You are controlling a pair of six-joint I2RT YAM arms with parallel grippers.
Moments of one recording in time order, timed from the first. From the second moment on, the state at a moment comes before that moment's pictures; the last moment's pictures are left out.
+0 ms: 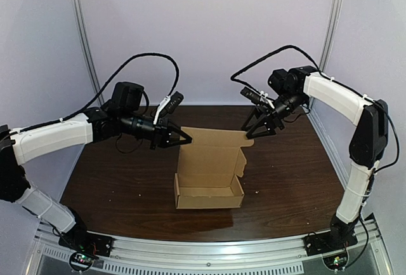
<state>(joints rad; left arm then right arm) -0.69 1.42 1.10 -0.19 0.81 -0.11 0.42 1.86 1.79 -1.34 -1.17 -1.02</state>
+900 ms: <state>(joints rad) -0.68 1.41 1.42 -0.53 0.60 0.04 0.57 1.85 1.89 -1.34 -0.86 -0.80</state>
